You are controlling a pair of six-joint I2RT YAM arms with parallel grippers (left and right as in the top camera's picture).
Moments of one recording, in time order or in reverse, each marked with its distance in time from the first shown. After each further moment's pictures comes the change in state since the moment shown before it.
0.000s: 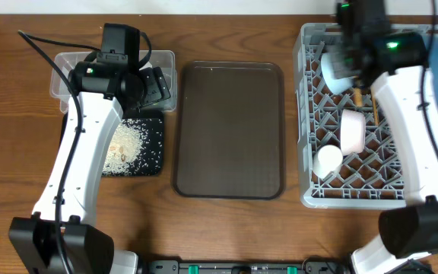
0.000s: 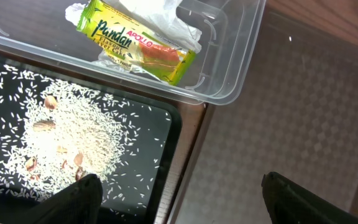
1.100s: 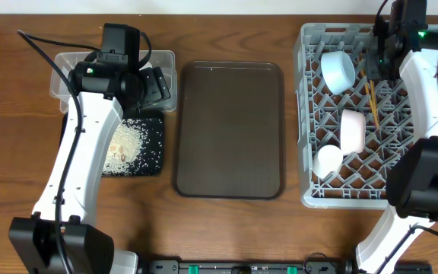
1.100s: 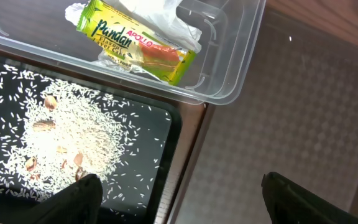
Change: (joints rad) left arm 0.000 0.000 0.000 0.000 0.000 0.000; right arm -0.241 0.240 -0.013 0.115 -0.114 -0.093
